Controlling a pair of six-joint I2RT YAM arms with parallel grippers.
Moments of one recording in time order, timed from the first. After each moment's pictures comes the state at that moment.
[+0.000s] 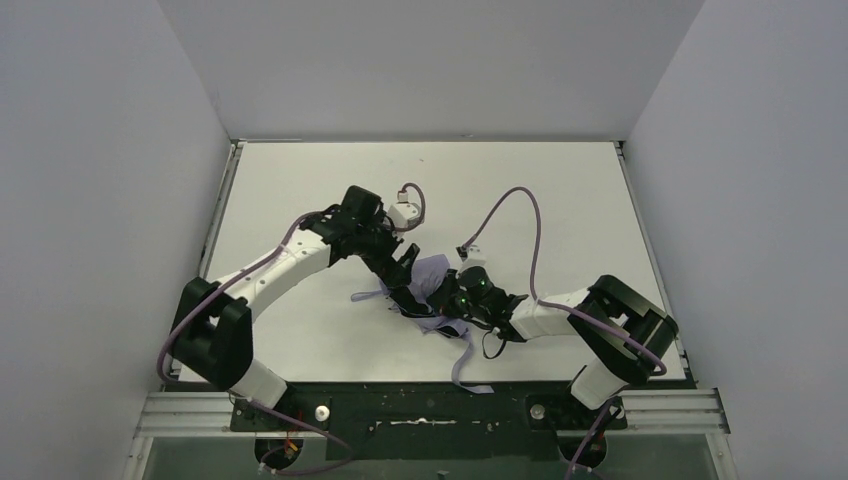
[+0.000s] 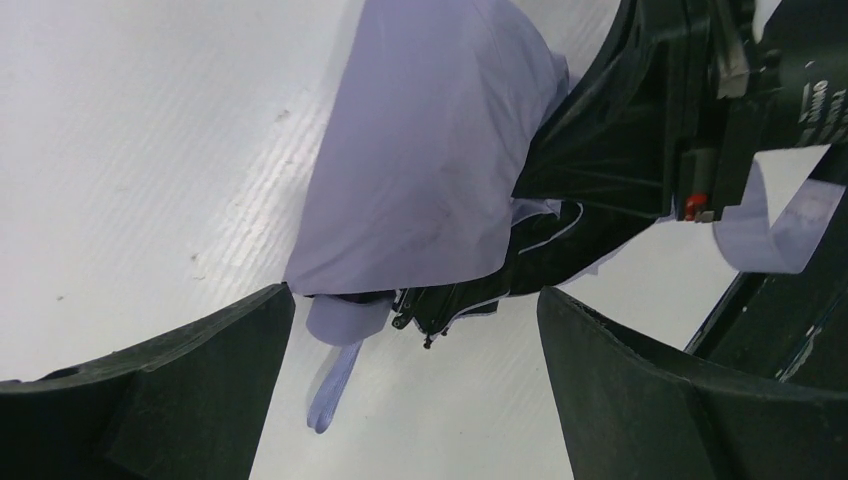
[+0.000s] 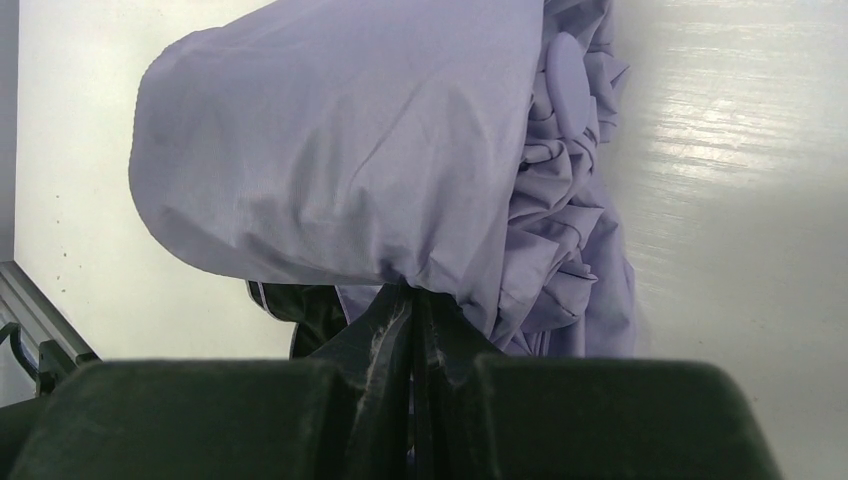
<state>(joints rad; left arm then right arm) -0.55 1.50 1.12 -0.51 0.37 0.16 0.83 1.59 0.51 0.47 0.04 0.79</state>
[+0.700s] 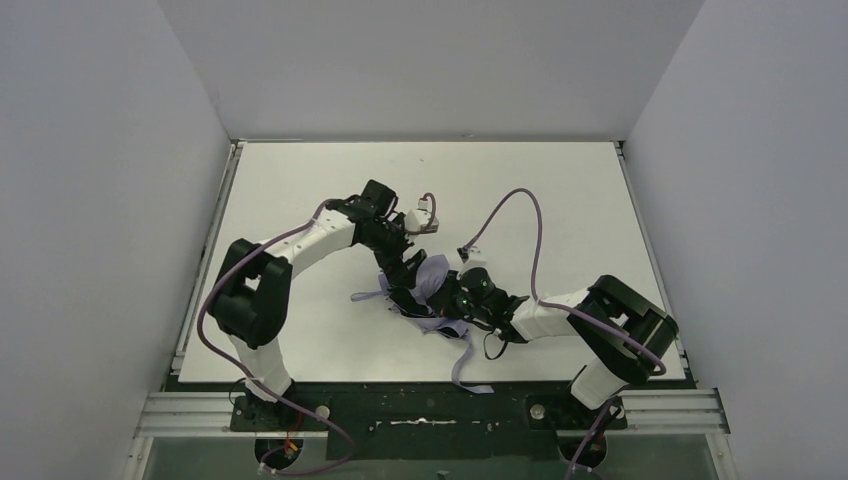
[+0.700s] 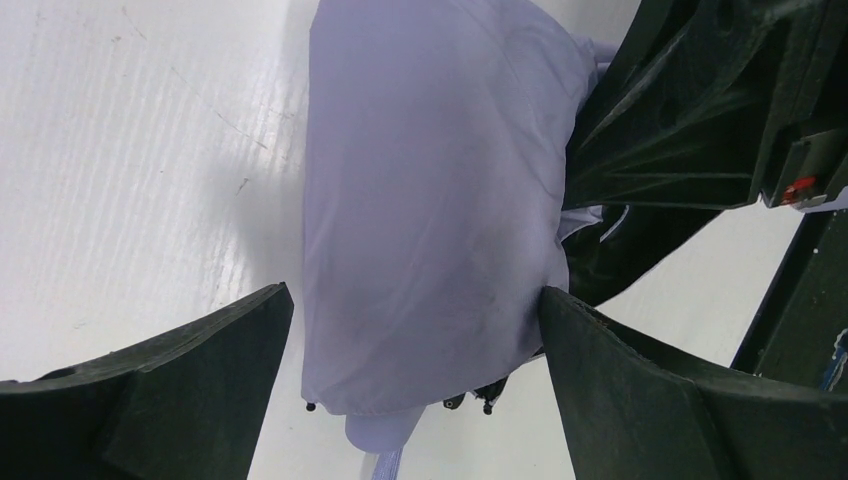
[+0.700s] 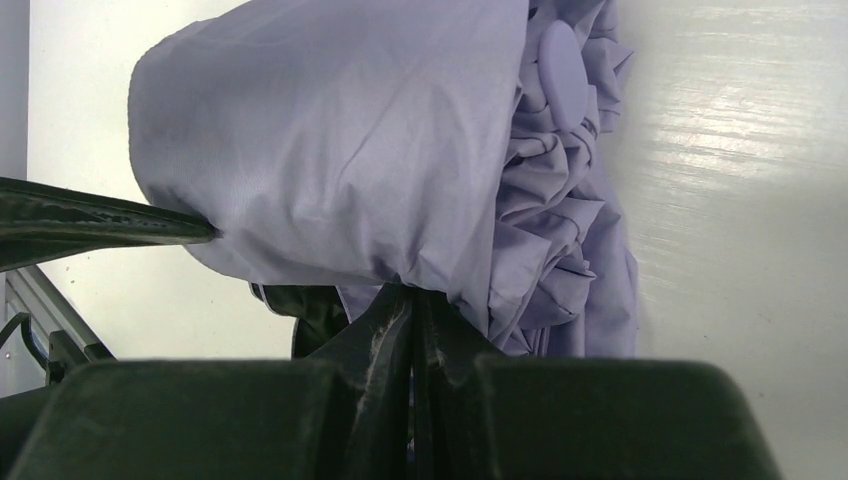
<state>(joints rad) -0.54 1.80 1.28 -0.61 0.53 0.46 0.82 1.59 0.49 0.50 0.01 0.80</state>
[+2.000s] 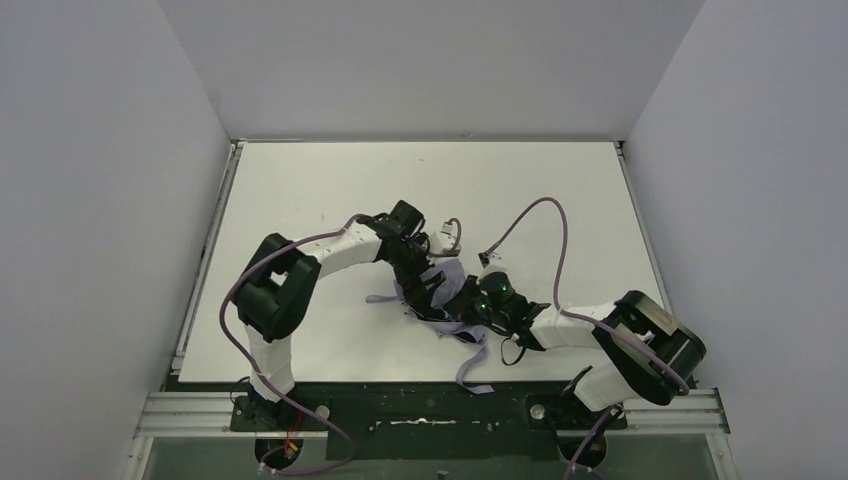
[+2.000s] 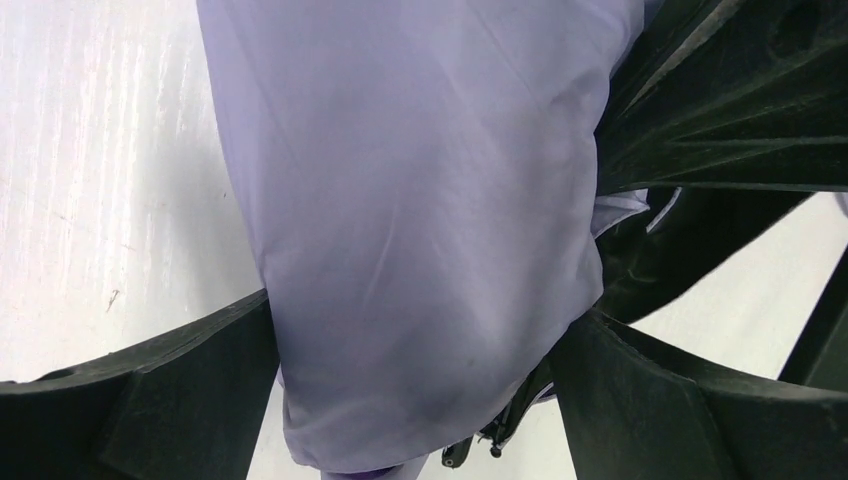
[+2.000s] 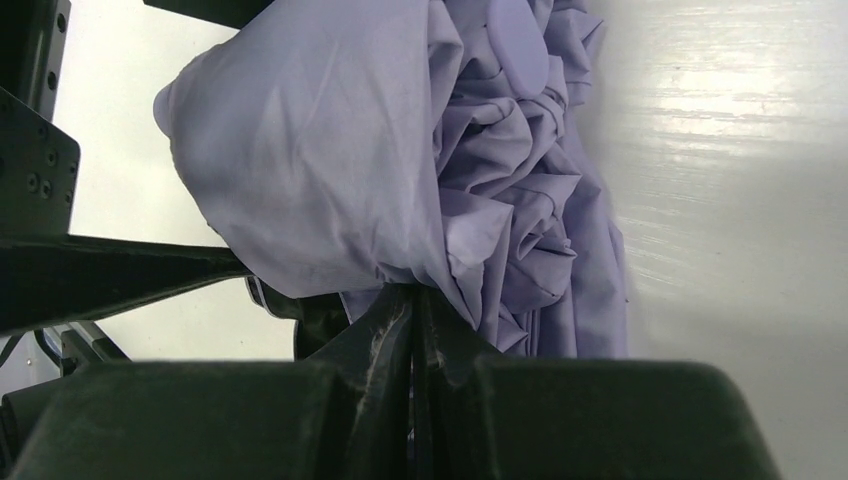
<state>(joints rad) -0.66 1.91 1.26 -0.53 0.50 0.44 0.75 1.45 0.38 0.44 -0.02 0.83</state>
